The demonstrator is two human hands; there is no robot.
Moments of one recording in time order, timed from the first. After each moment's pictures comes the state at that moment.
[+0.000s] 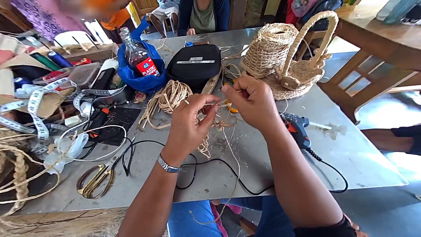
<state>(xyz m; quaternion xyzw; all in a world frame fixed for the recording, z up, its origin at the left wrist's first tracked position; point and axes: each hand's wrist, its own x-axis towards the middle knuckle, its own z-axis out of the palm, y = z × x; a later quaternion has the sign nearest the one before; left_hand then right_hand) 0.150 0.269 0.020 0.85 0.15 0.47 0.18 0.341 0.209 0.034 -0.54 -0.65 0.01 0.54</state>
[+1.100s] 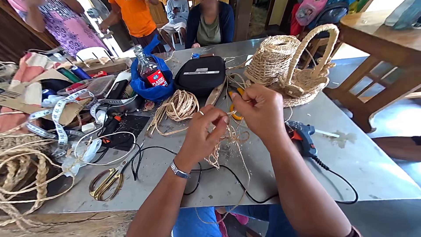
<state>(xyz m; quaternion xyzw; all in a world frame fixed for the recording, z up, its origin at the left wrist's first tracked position) 0.160 0.267 0.009 0.86 0.14 0.43 0.23 0.337 0.199 0.038 -0.56 -0.61 -0.06 0.56</state>
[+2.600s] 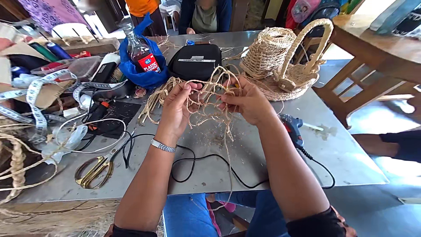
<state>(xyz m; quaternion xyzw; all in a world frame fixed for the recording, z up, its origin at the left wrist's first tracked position) 0.147 0.296 0.010 0.55 0.19 0.48 0.66 0.351 0.220 0.027 -0.46 -0.49 0.44 0.59</state>
